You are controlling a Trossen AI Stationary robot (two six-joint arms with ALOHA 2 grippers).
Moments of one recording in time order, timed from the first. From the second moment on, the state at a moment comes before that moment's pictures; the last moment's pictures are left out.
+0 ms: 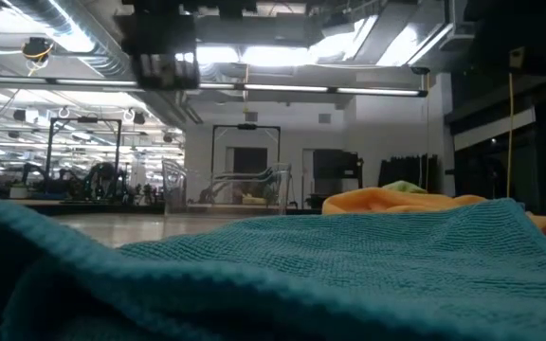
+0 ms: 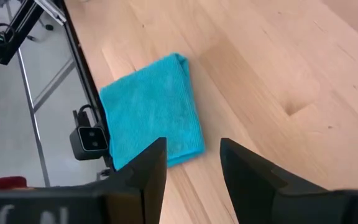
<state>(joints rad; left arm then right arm) -0.22 1.73 1.31 -0.69 0.69 -0.49 0.57 1.39 0.96 -0.43 0.21 1.17</state>
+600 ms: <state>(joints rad) -0.51 1.61 1.31 -0.67 -0.33 -0.71 0.57 1.39 0.96 -0.40 0.22 1.17</state>
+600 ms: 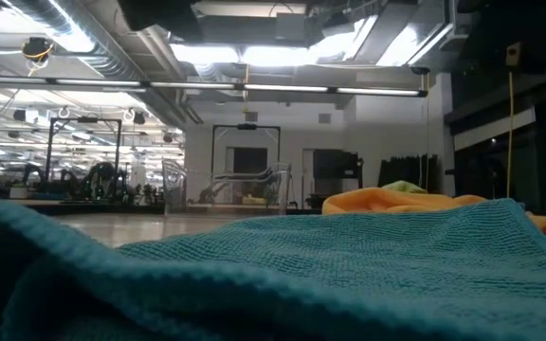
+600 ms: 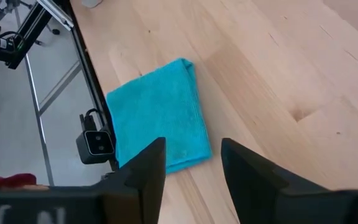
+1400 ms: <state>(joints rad) -0.40 1.84 1.31 -0.46 0.12 -0.96 0.57 1.70 0.96 -0.17 0.09 1.35</state>
